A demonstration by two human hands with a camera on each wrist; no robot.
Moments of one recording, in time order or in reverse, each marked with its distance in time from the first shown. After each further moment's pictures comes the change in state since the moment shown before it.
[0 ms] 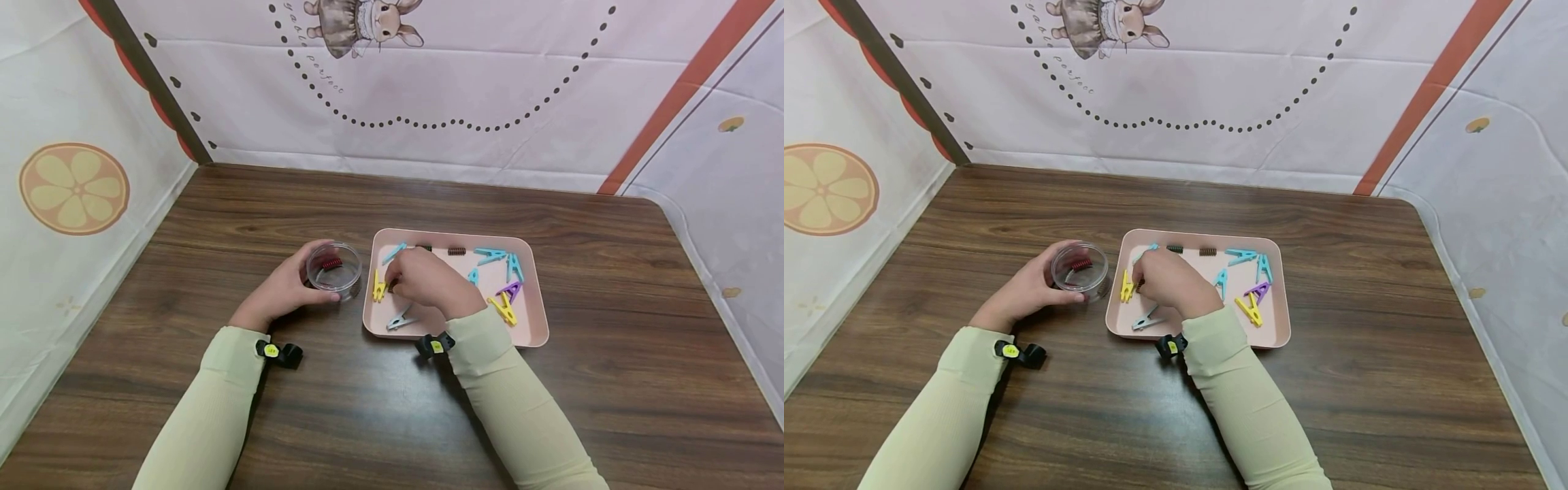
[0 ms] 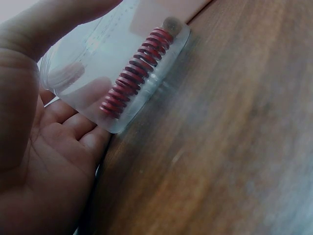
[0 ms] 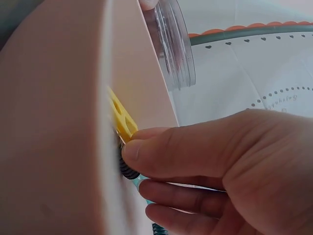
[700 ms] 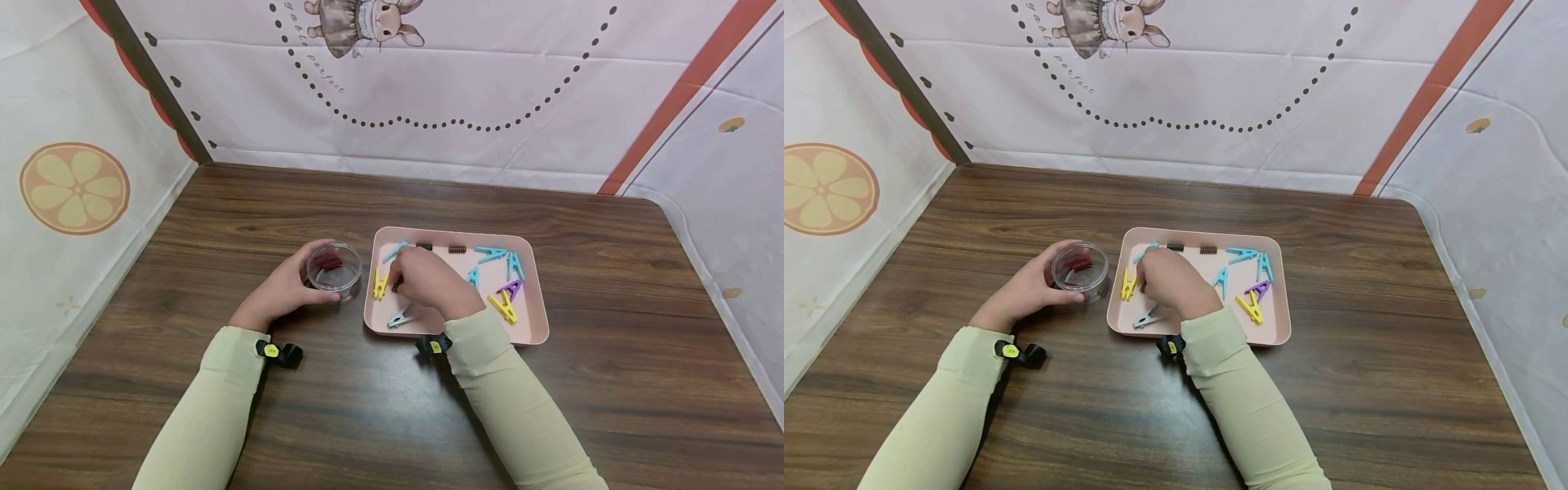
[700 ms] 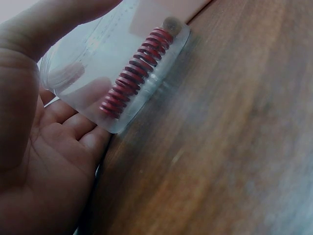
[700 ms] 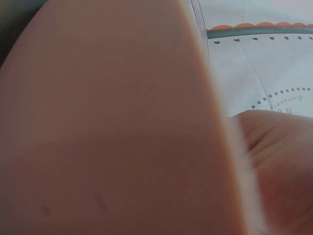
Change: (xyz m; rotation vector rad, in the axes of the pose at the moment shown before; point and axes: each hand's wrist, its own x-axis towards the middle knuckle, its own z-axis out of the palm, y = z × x) left_hand 0.000 -0.001 0.000 0.006 -0.001 -0.008; right_hand -0.001 0.001 0.004 -0.048 0.015 0.057
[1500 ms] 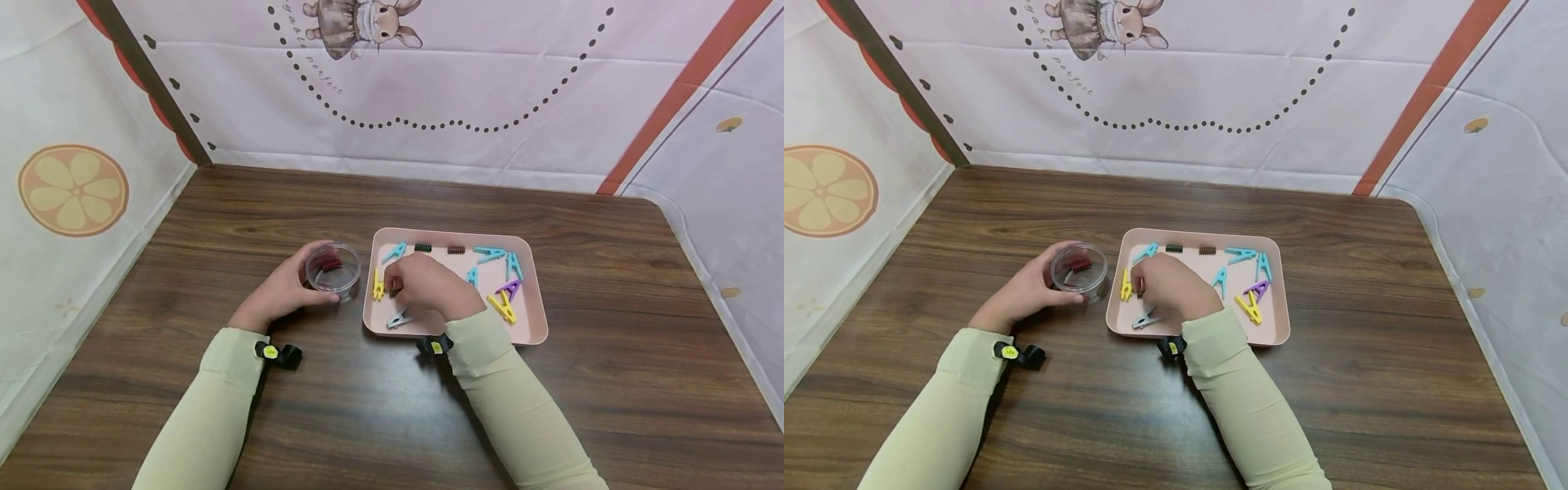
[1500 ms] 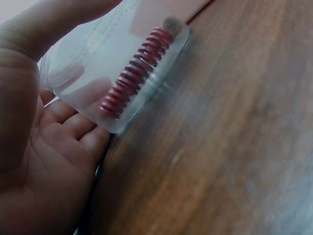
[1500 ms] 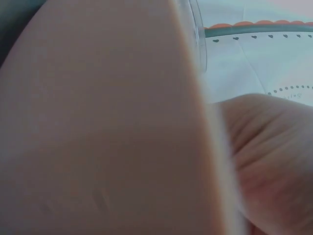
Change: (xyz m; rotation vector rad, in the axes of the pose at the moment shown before) left_hand 0.000 0.000 0.000 -0.005 -0.001 0.006; right_hand -0.002 0.001 0.000 0.052 -0.111 0.002
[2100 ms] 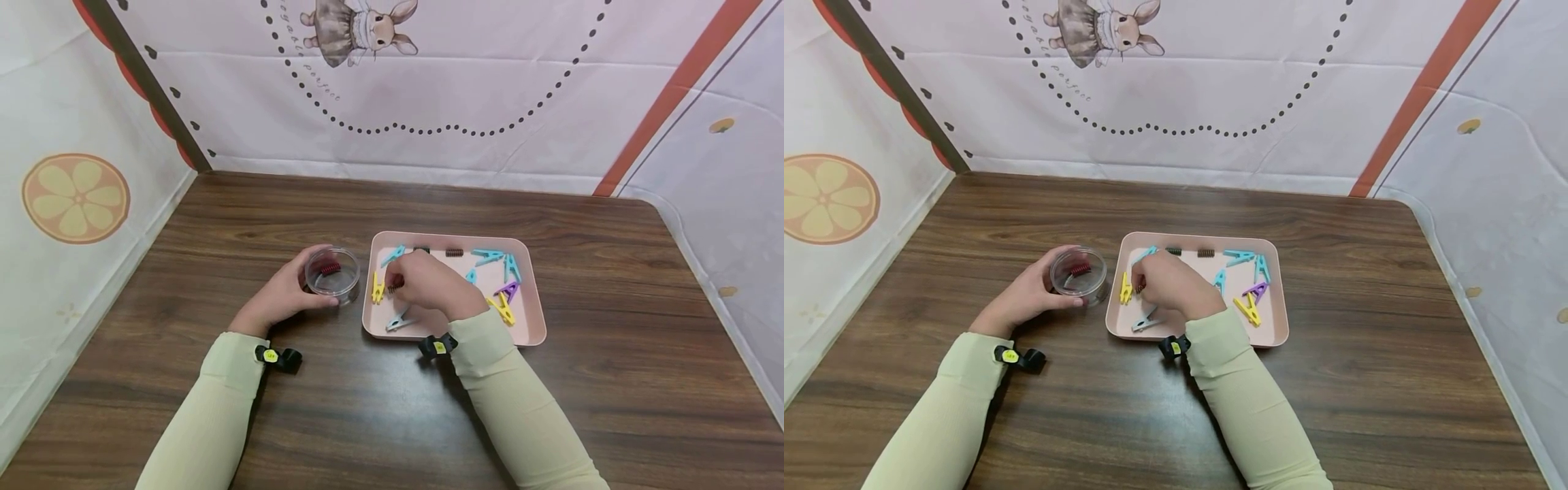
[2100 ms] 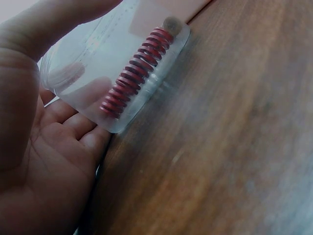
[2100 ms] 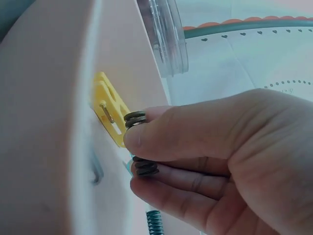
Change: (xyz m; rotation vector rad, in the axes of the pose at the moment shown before) left_hand 0.000 -0.003 0.000 0.036 -0.004 0.002; right_hand -0.005 0.001 -0.006 0.060 0.085 -0.033
